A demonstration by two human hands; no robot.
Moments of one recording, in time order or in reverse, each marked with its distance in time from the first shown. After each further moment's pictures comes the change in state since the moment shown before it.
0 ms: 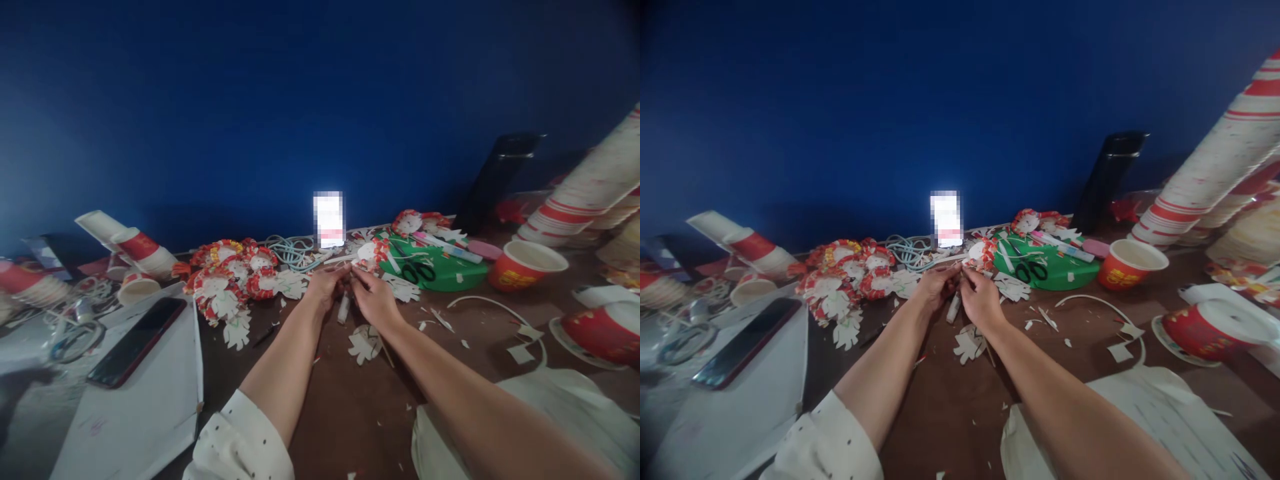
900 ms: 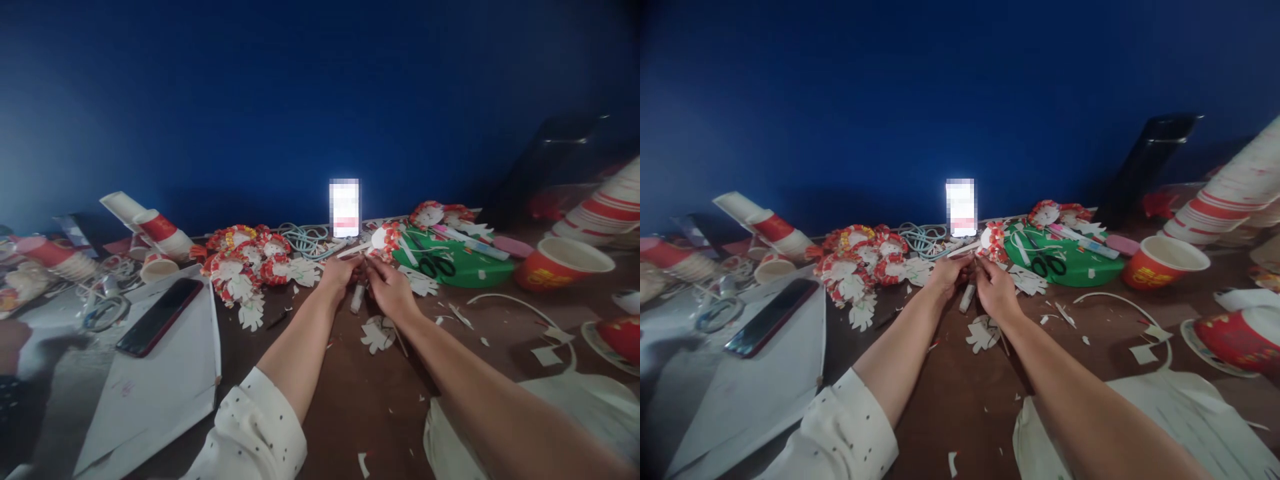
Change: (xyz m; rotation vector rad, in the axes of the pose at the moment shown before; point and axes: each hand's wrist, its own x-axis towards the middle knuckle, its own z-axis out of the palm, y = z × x) left_hand -0.006 0.005 0.007 0.043 0.075 0.040; right_hand 0.002 0.006 -0.002 -0.097 -0.024 0.009
